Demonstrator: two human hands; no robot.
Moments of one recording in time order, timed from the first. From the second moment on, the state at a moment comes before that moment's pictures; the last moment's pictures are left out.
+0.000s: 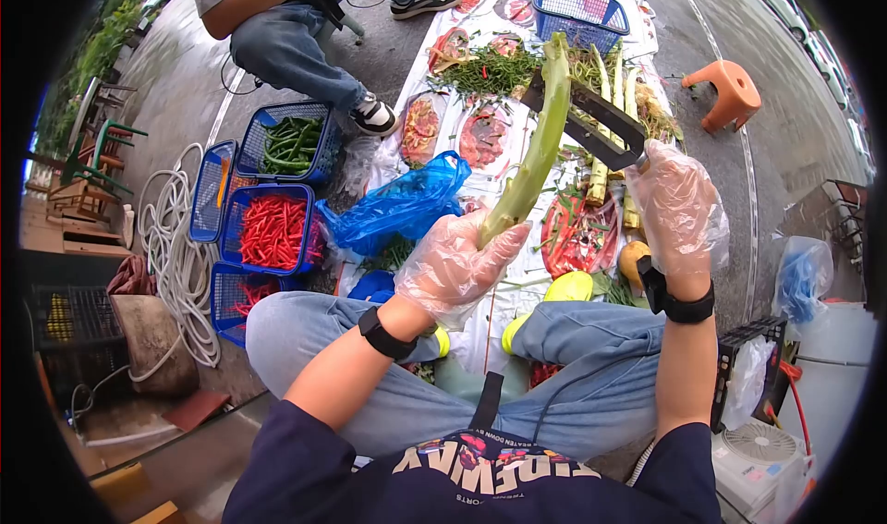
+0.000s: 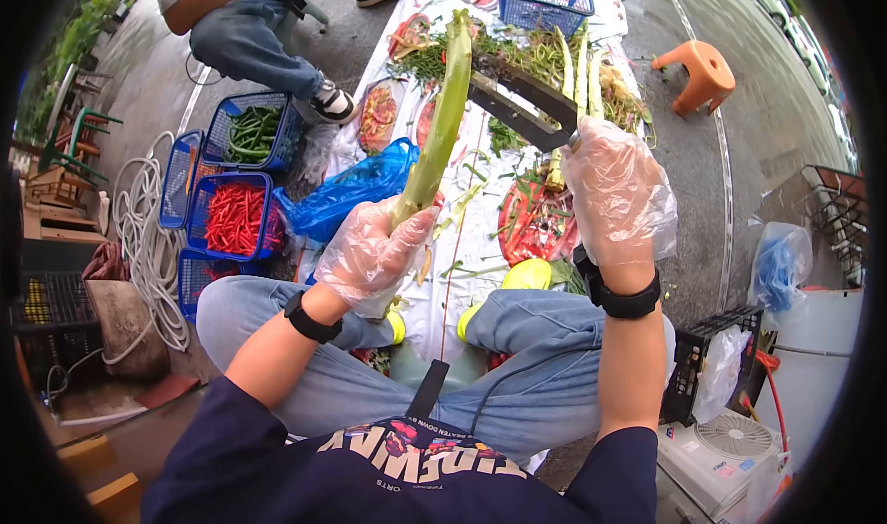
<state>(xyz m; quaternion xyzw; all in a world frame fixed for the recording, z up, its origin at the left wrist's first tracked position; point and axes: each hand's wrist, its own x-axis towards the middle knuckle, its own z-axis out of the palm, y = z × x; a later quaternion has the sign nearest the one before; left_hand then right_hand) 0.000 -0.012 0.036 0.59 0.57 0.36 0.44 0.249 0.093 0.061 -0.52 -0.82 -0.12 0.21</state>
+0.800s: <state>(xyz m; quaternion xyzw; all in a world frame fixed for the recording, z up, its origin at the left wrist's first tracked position) -0.037 0.018 0.030 0.51 0.66 0.48 0.29 0.223 0.085 0.070 -0.37 -0.91 -0.09 0.15</state>
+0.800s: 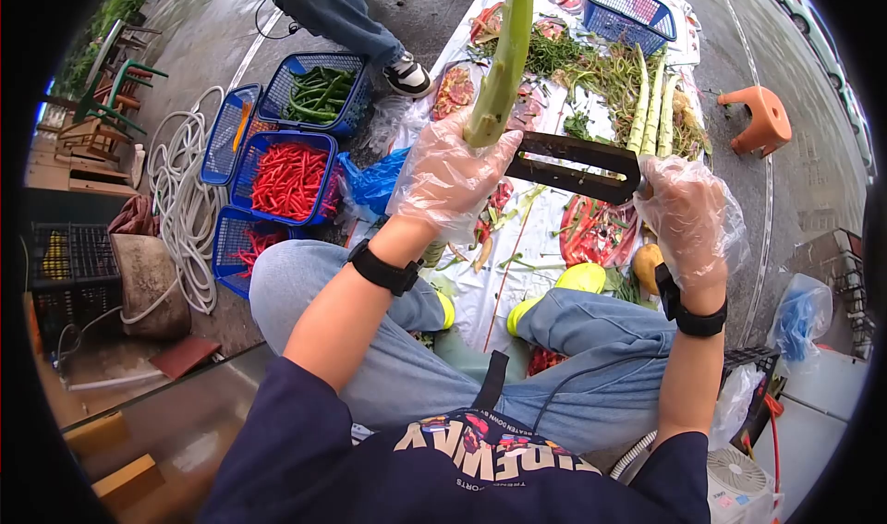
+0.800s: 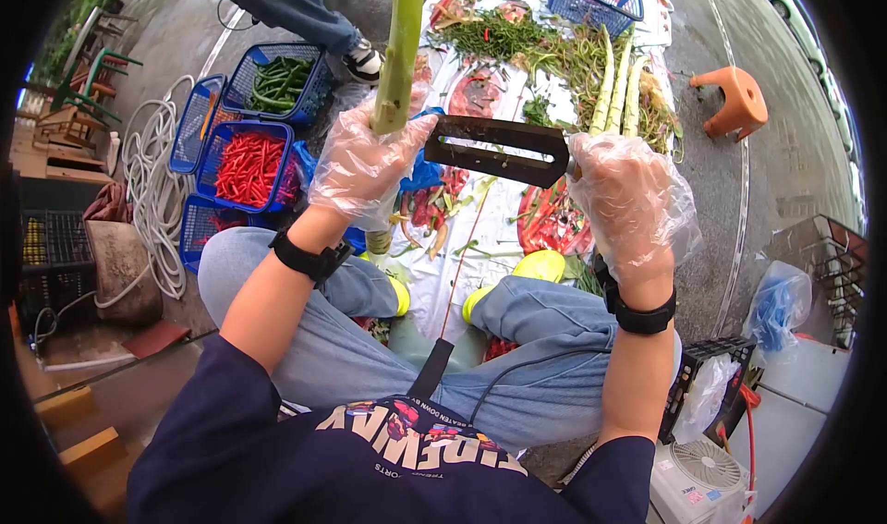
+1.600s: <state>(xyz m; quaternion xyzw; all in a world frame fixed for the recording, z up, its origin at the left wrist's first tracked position) -0.022 0.009 0.016 0.56 0.61 0.42 0.38 0.225 0.079 0.109 -0.48 -0.80 0.08 0.35</state>
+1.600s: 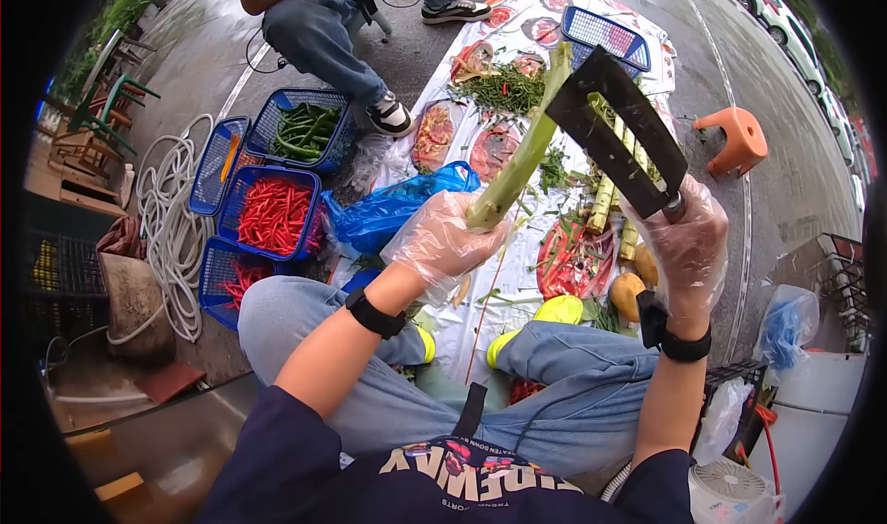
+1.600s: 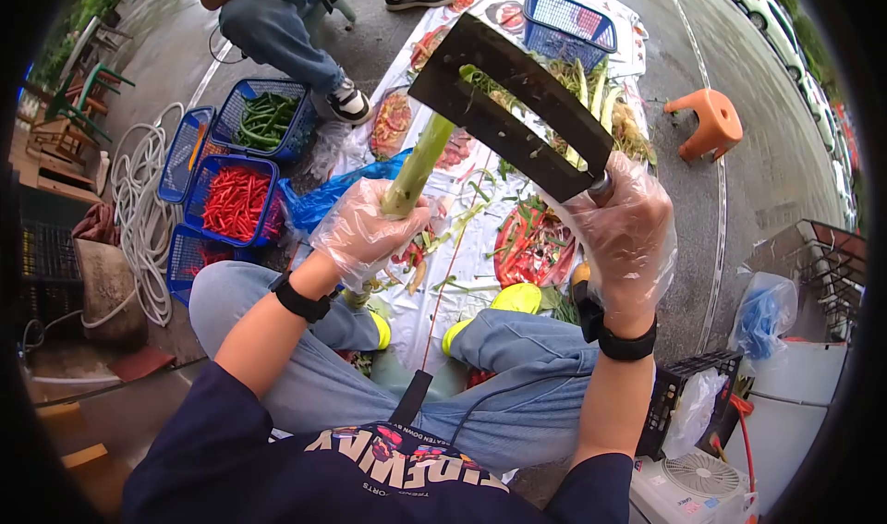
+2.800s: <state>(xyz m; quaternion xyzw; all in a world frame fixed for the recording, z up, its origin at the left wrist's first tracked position) -0.025 0.002 0.021 0.72 0.49 0.31 0.38 0.251 0.090 0.107 -0.41 -0.85 -0.05 0.32</state>
